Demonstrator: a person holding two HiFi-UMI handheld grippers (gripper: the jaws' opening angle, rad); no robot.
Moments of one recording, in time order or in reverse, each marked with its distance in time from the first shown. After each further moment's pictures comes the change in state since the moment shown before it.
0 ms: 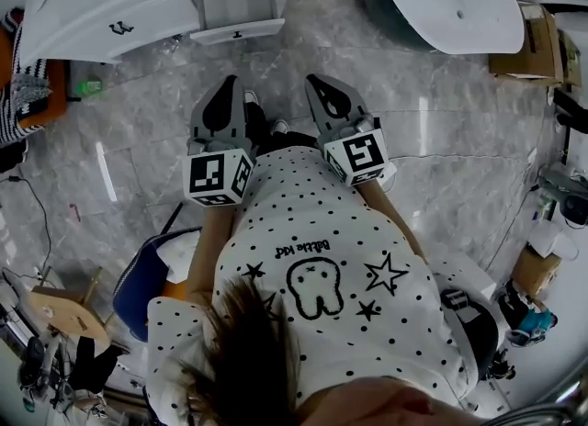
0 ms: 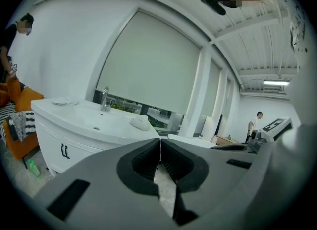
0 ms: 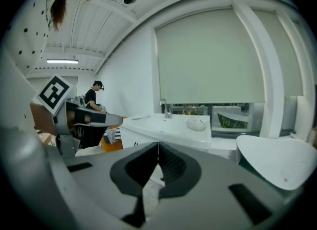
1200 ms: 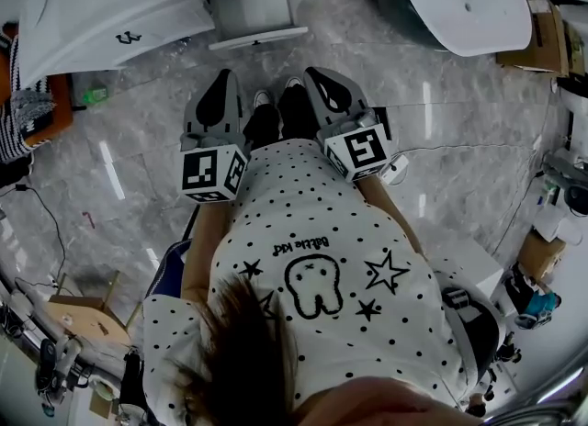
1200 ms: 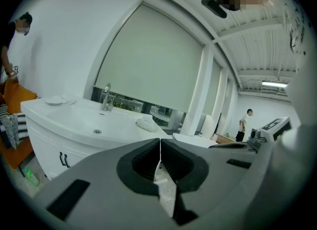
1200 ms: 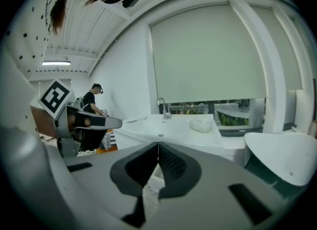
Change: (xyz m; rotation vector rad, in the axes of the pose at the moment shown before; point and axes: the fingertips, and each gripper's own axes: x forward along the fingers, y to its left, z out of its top) left arm 0.051 0.094 0.028 0.003 0.042 -0.040; right arm 0.099 0.009 0.025 0.055 -0.003 -0.034
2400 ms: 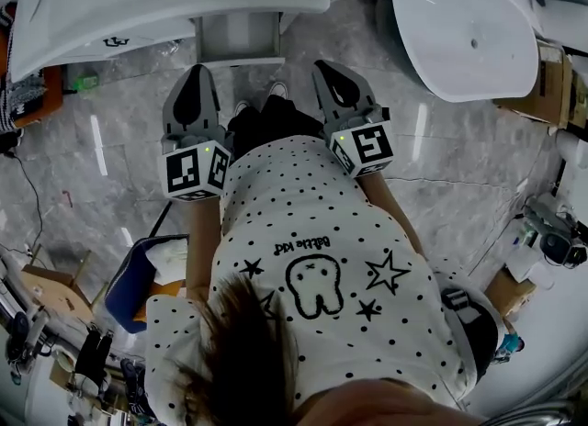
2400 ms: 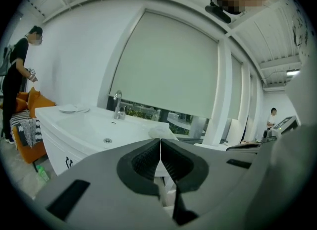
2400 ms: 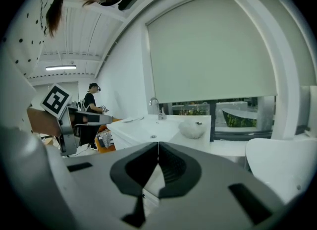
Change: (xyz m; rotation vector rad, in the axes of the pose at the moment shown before) left arm 0.105 0.000 0.026 -0.011 -0.089 0.269; right arm 0.047 -0.152 0.017 -0.015 0.016 0.109
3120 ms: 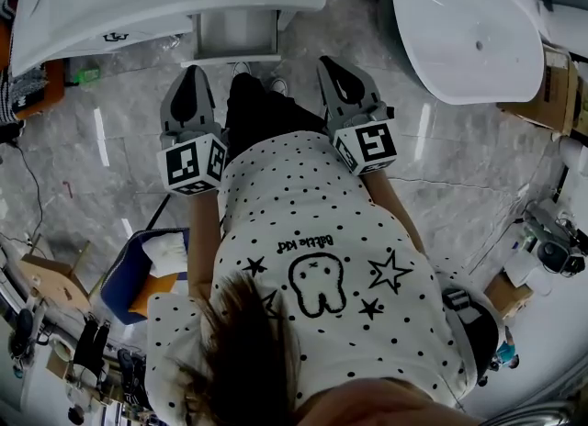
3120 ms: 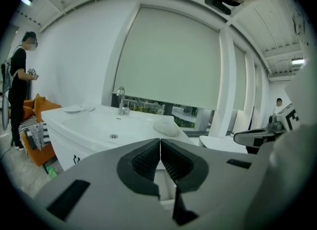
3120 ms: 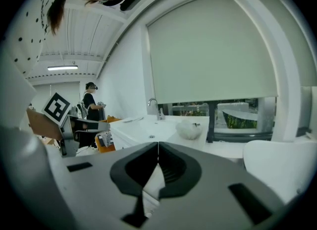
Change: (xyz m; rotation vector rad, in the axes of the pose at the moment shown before) left arm 0.006 0.001 -0.026 0.050 0.060 0.075; right arm -0.006 -0.025 -0.002 -0.013 -0.006 0.014
